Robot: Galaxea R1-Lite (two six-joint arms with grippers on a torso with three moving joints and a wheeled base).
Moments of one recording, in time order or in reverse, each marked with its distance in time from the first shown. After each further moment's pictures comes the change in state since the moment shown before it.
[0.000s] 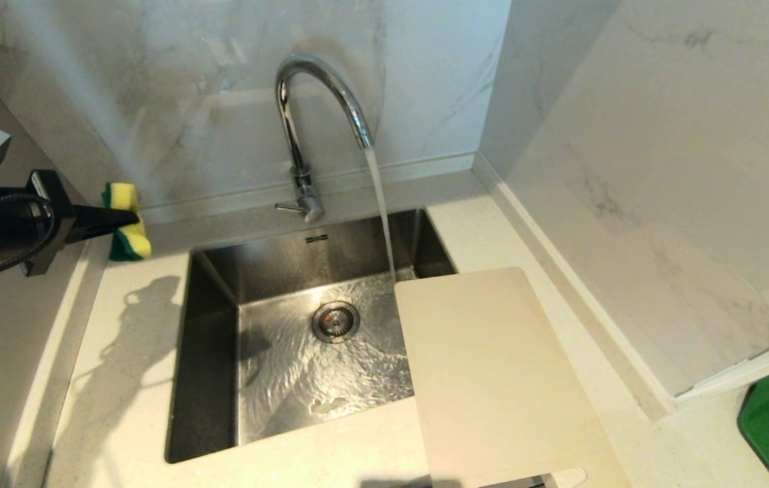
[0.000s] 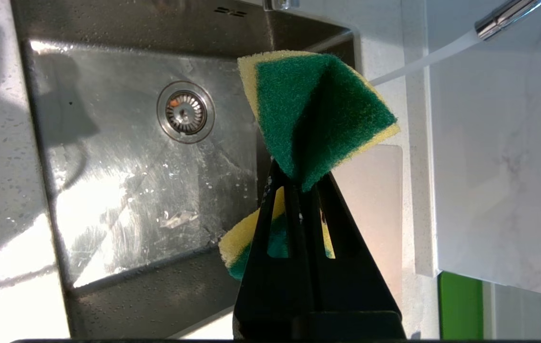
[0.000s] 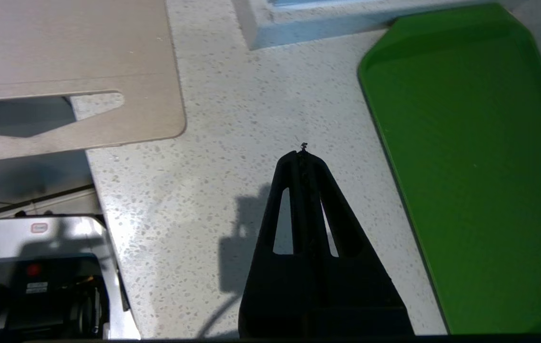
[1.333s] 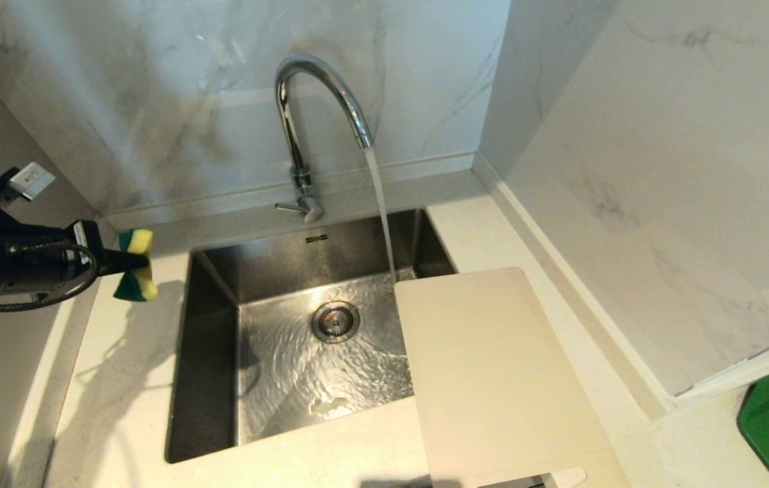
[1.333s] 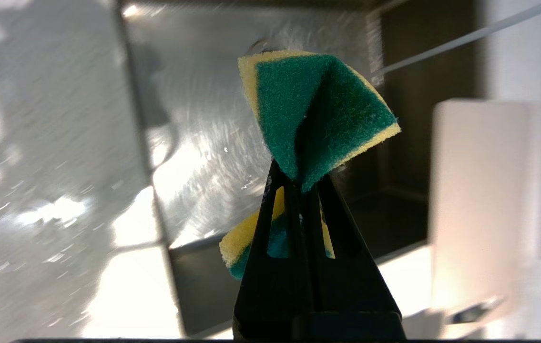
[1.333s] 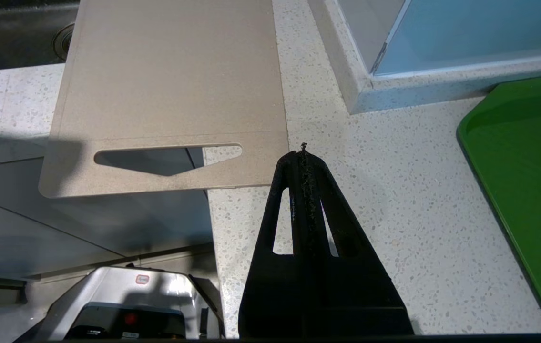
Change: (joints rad) left arm -0.001 0.075 0.019 0.105 0.114 0.216; right arm -0.102 -0.302 0.111 -0.063 0.371 0.061
